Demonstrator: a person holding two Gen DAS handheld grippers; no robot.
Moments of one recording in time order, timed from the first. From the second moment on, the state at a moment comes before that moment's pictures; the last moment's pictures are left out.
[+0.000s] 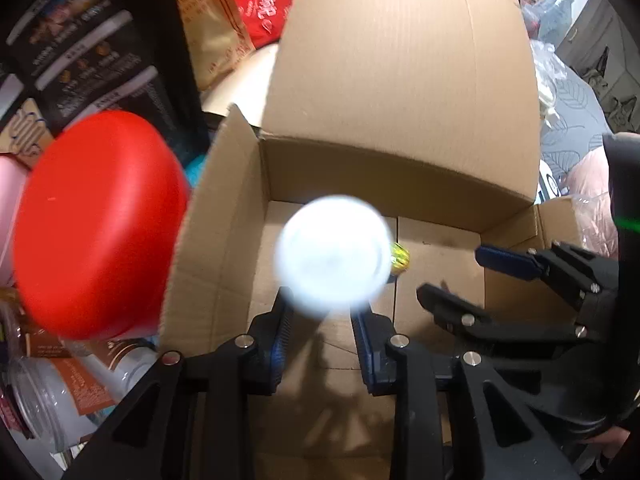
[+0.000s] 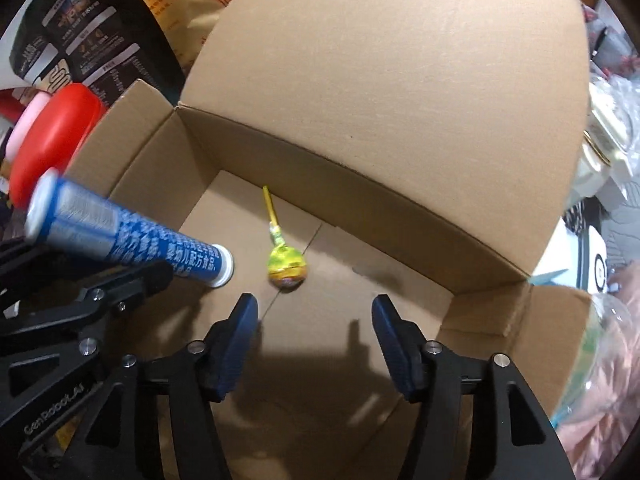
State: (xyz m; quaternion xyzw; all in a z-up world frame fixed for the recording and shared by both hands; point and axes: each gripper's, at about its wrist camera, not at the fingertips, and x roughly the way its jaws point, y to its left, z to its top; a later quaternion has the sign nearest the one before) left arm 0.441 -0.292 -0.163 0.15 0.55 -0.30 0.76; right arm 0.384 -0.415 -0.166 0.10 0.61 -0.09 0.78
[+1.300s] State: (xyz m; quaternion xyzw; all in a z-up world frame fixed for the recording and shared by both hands) left arm 0.329 -0.165 0.001 0.07 0.44 -0.23 0.87; right arm 0.297 -0.311 0.002 0.04 0.50 -0.03 0.87
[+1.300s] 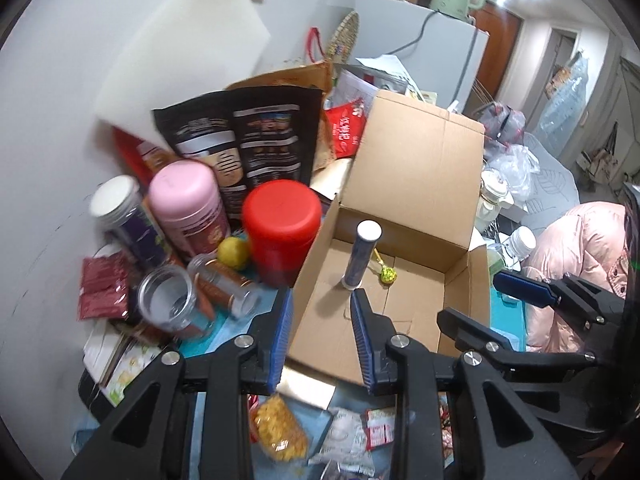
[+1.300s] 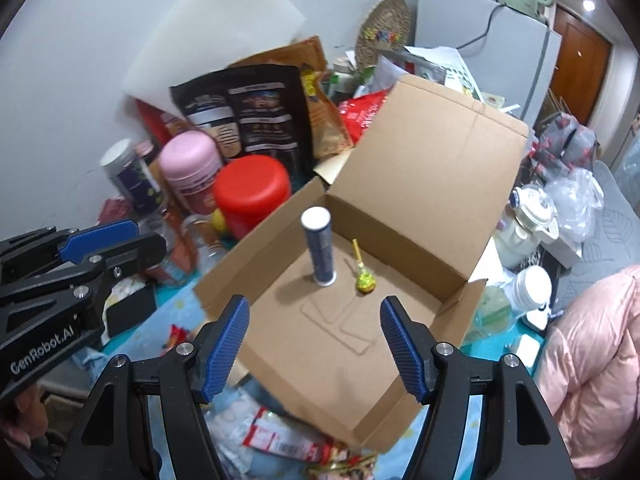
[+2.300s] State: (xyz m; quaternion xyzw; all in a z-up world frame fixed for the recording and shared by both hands) left arm 0.152 -0.063 0.010 0.02 0.42 -0.16 0.89; right arm 0.147 -0.223 0.023 0.02 0.48 0.06 0.87
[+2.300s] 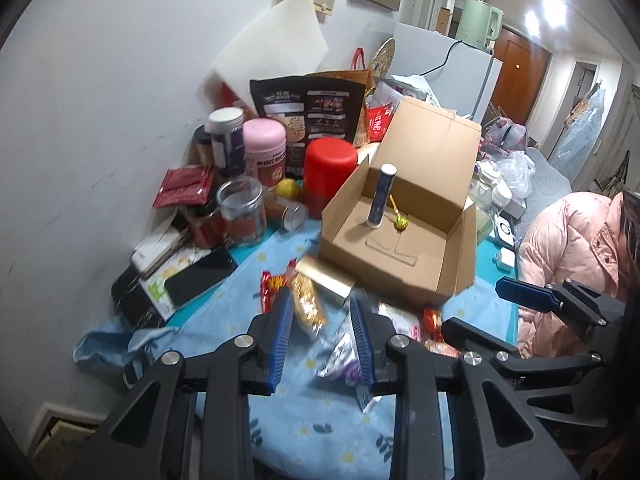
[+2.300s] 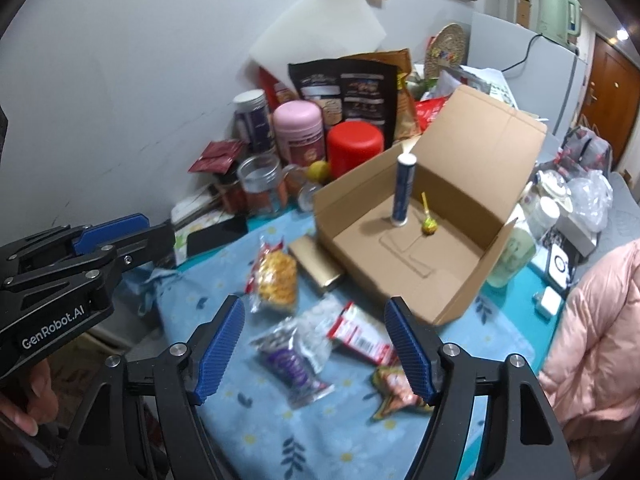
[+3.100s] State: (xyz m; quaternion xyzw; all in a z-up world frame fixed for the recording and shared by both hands) left arm 0.121 -0.051 -0.075 0.01 0.49 -0.12 0.86; right arm 0.096 -0.227 -0.042 0.02 0.53 0.07 0.84
